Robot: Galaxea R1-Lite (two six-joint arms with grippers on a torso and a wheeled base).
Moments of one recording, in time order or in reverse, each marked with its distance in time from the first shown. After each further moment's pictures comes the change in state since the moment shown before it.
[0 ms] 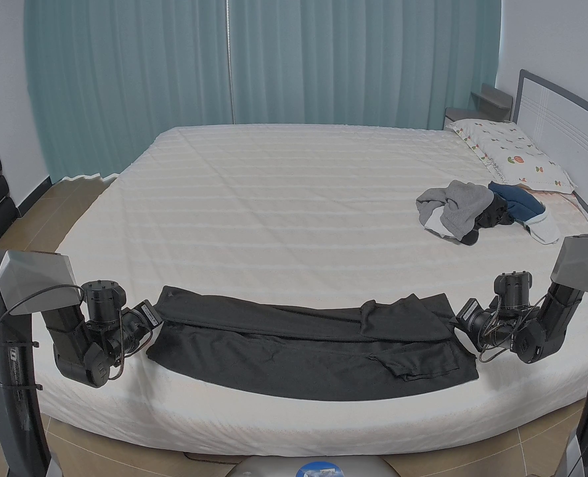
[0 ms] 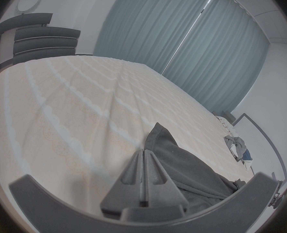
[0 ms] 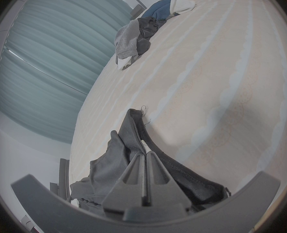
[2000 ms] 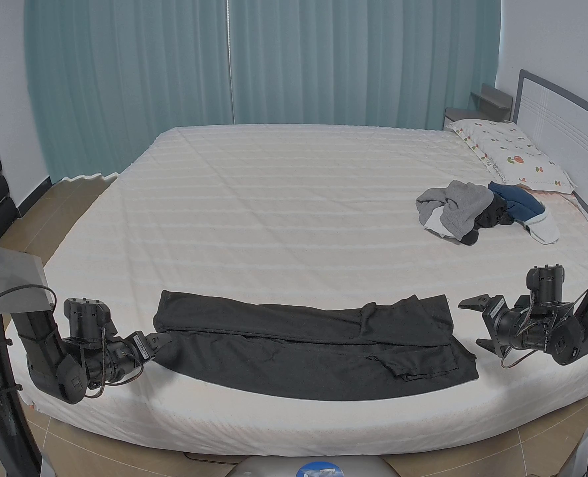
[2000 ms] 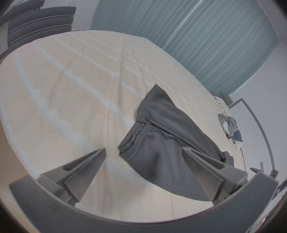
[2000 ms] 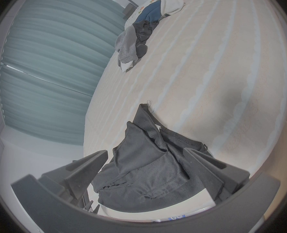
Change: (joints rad) left arm 0.008 -0.159 0.230 0.146 -0.175 0.000; right arm -0.040 -0.280 0.186 0.103 0.108 0.088
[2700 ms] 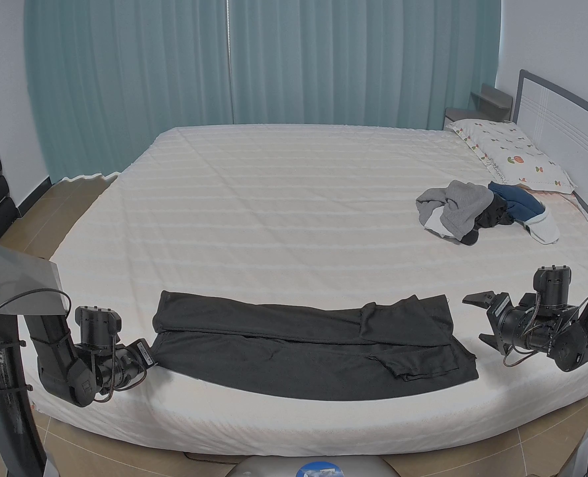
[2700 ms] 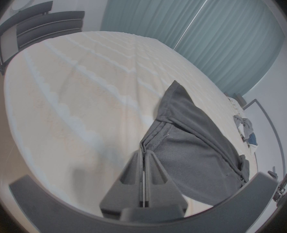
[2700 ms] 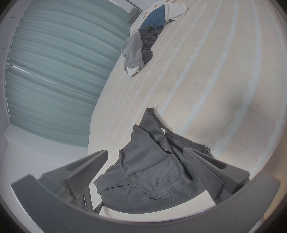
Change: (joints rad) left arm -0.019 0.070 -0.005 -0.002 0.144 -0.015; right arm 0.000 -0.015 0.062 -0.116 -0.001 -0.003
